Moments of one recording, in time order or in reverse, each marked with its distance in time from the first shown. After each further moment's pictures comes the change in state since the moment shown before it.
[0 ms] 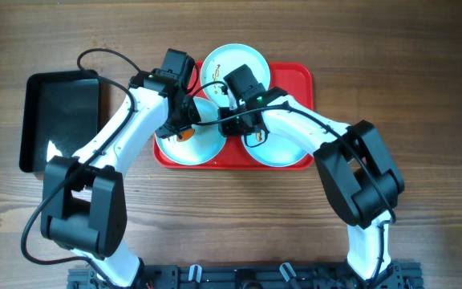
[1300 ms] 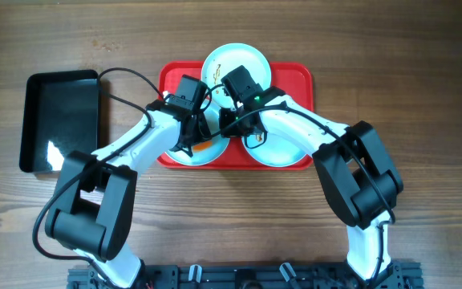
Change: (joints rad) left arm -0.071 0.000 -0.240 0.327 -0.003 -0.015; right arm 0.008 0.002 0.017 -0.065 0.068 0.036
